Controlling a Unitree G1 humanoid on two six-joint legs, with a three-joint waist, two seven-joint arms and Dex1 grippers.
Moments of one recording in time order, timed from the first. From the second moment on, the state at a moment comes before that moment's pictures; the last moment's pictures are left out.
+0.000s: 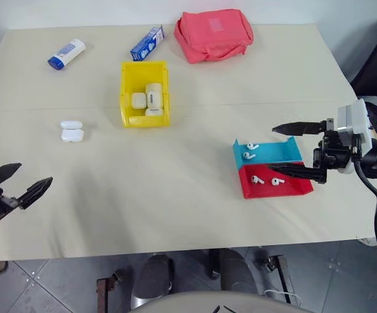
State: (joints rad) left arm 0.15 0.85 0.70 -0.22 -0.52 0.64 -0.63; right arm -0.42 -0.89 -0.13 -0.10 0.59 0.37 1.31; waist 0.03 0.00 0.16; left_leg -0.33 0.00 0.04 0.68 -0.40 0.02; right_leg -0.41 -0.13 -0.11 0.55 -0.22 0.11
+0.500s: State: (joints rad) left arm -0.69 0.98 0.10 0.18 -0.35 1.30 -0.35; right arm -0.48 -0.83 -0.08 -0.10 0.57 0.32 1.34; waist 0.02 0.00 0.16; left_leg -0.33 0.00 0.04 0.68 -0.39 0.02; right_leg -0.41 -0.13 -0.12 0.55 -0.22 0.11
